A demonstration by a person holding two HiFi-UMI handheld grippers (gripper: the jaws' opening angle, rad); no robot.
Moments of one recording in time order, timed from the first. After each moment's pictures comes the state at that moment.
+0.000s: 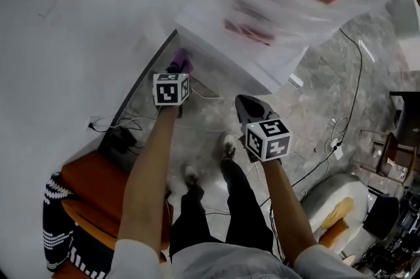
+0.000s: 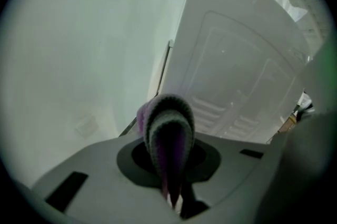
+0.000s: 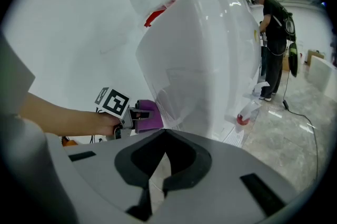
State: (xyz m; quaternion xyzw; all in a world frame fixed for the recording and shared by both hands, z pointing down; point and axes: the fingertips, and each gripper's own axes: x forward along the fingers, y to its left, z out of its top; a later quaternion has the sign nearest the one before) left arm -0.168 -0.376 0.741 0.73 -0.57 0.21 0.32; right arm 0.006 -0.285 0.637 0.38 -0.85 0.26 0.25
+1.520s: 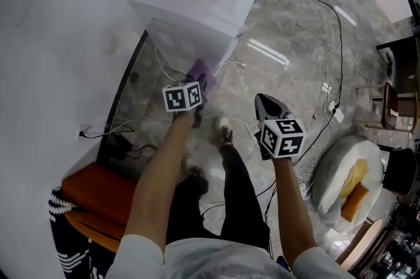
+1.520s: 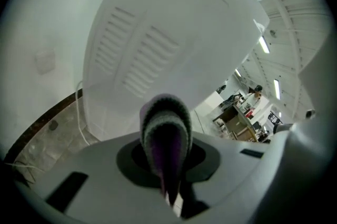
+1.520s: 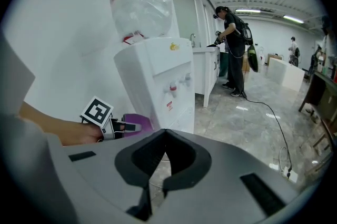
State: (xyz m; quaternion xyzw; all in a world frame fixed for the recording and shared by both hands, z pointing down) left arm 0.006 -0.265 0.779 0.77 -0.43 0.14 0.44; right arm 0.157 -0.182 0.649 0.54 -0.76 0.27 0.24
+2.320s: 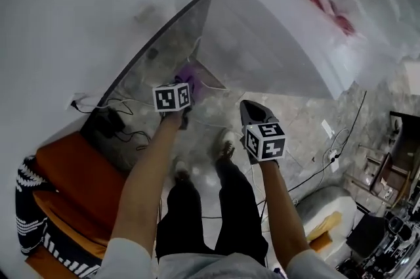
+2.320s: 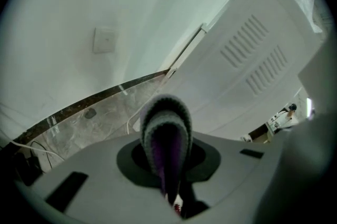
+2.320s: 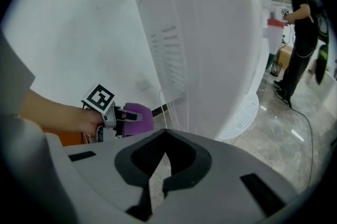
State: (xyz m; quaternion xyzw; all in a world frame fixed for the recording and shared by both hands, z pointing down) left arm -0.175 -0.284 0.930 0.66 -0.55 0.12 0.50; right arm -0.005 -0.259 0.809 0.37 -0.82 0.26 0.35
